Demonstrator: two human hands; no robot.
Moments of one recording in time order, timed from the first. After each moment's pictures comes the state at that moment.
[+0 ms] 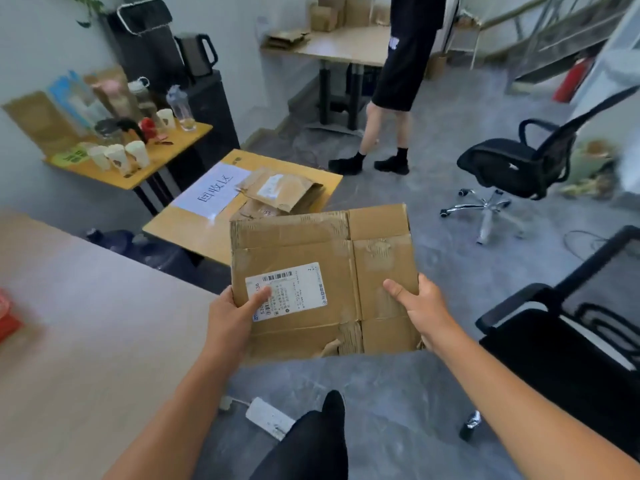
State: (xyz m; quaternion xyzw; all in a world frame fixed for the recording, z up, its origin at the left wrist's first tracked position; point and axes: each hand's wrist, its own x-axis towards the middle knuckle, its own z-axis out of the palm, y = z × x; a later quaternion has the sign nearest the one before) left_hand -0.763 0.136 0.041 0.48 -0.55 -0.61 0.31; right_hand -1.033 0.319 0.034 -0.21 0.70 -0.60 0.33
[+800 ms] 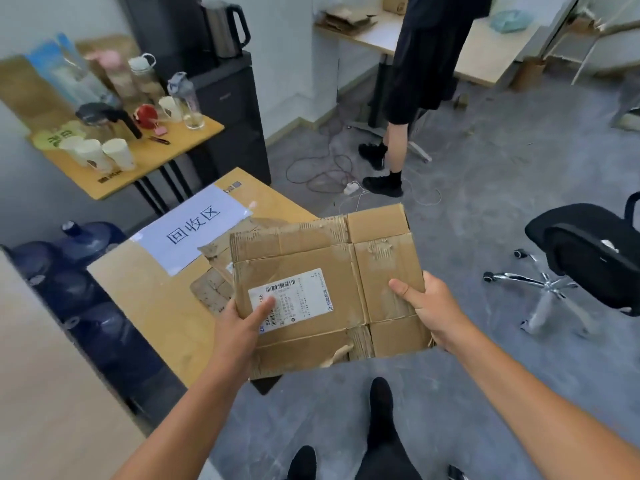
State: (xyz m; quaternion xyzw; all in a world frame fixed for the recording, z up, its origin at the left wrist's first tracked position) left_hand -1.044 -0.093 0.009 0.56 -0.41 -0.62 0.36; right_hand -1.353 0.002 0.032 -0.26 0.69 -0.50 0.45
